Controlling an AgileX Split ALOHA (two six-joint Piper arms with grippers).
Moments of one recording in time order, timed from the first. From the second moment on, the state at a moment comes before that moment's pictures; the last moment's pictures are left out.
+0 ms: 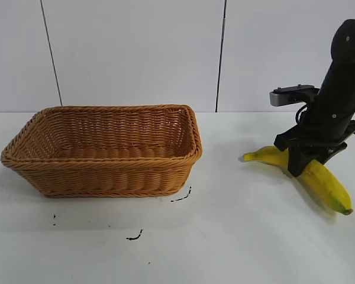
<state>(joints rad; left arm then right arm) -0.02 0.00 -0.50 -0.07 1.07 0.06 0.04 2.08 -1.62 0.07 1.00 -0.29</state>
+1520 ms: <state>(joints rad) -0.02 0.00 -0.50 -0.07 1.07 0.06 0.60 2.17 -1.95 0.05 0.71 -0.54</state>
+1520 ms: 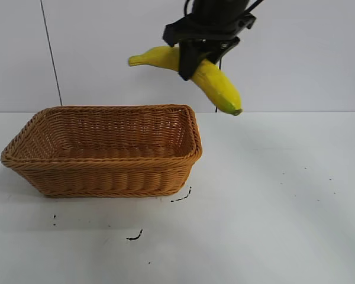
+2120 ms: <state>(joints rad) -0.02 0.00 -0.50 -0.07 1.07 0.06 0.65 2.36 -1.95 -0.11 0.38 -0.63</state>
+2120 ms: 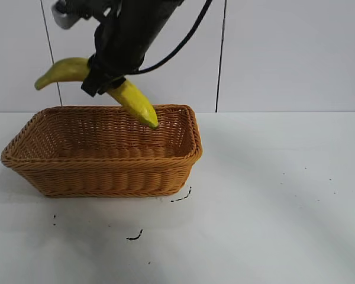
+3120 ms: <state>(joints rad) -0.02 0.00 -0.50 -0.07 1.07 0.06 0.65 2.36 -1.95 -0.07 0.31 -0.57</state>
